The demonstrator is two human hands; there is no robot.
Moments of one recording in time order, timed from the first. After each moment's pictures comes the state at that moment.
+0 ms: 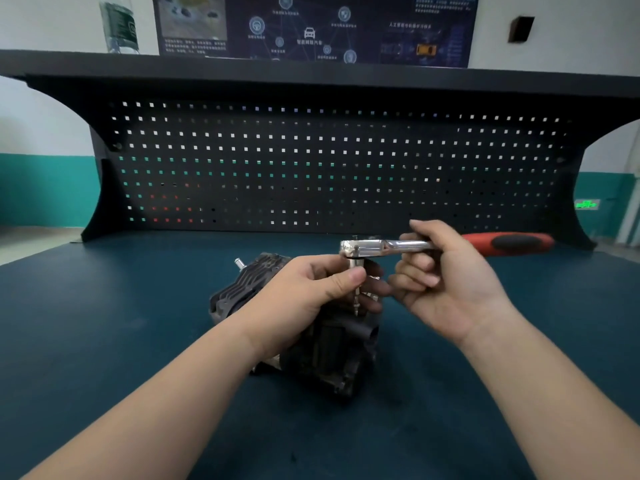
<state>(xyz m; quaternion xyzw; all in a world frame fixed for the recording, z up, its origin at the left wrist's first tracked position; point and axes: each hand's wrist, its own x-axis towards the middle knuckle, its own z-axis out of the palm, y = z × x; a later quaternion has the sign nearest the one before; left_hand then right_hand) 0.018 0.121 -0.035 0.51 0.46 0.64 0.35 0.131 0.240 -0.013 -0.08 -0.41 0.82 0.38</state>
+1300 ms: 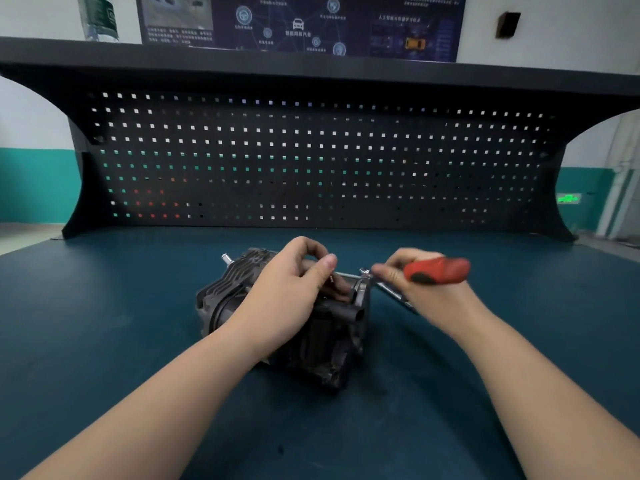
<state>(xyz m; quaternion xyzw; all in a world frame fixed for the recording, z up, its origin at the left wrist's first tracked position) 0.021 0.127 -0.043 0.49 0.57 0.64 0.15 0.134 0.298 -0.054 -0.19 -0.84 0.32 0.39</state>
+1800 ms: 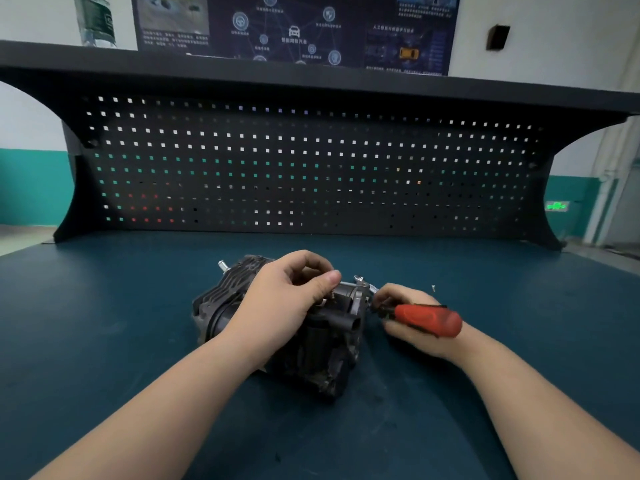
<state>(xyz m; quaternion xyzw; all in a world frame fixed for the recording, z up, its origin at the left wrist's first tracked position) 0.017 0.125 -0.045 0.48 0.59 0.64 0.10 0.139 0.328 -0.085 -0.12 -0.95 0.21 0.22</state>
